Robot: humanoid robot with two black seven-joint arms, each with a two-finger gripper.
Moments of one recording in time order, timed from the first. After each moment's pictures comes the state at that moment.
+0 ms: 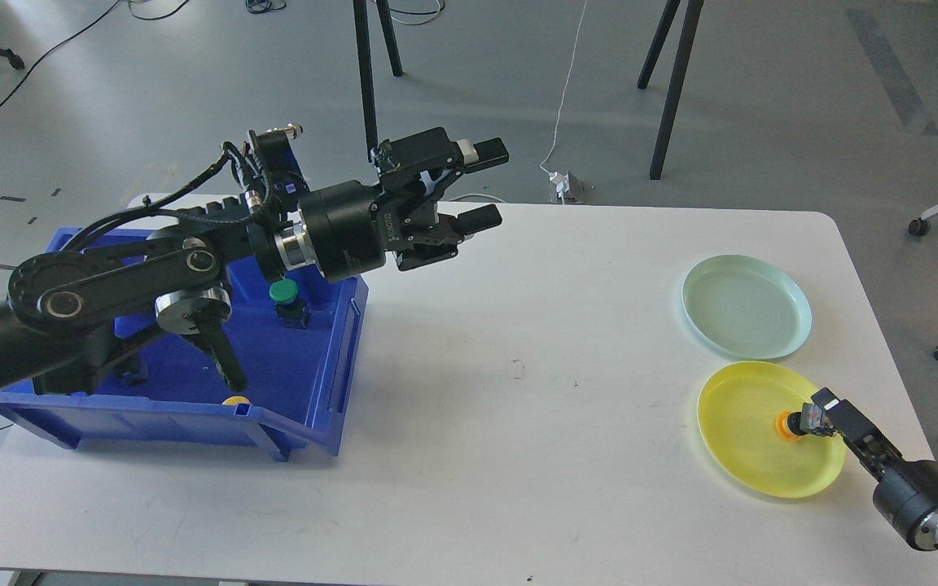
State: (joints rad) left arm -1.05 0.50 -0.14 -1.27 0.46 -0.41 -0.49; right arm 0.13 -0.88 0.38 1.28 -0.81 -0.44 0.48
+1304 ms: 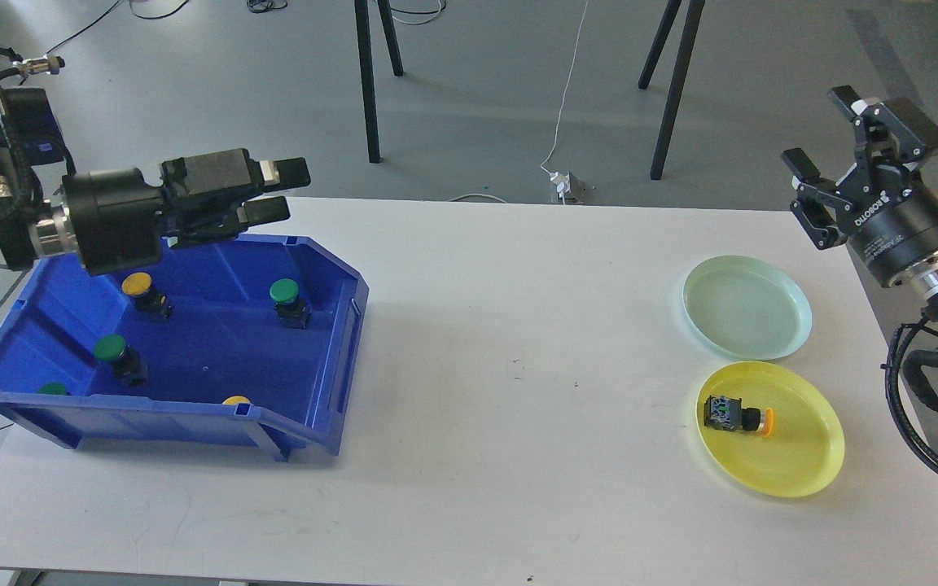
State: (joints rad) left arm -1.02 1.10 -0.22 -1.45 0.97 -0.48 -0.49; right arm 0.45 -0.77 0.82 1.36 -0.36 0.08 0.45
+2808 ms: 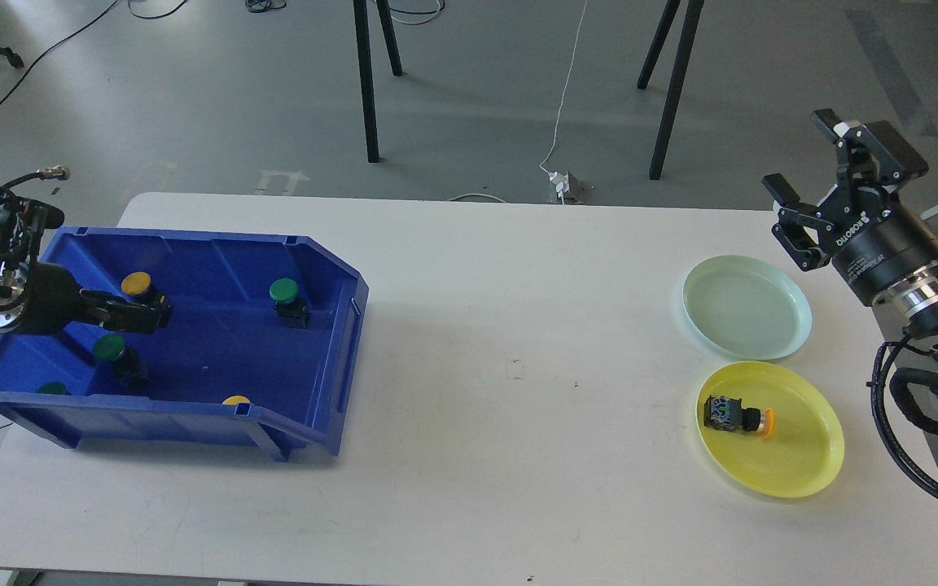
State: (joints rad) left arm -0.97 0.83 -0.09 -0.78 1.72 -0.49 -0.49; right arm 0.41 -0.77 0.81 1.36 -0.36 0.10 0.45
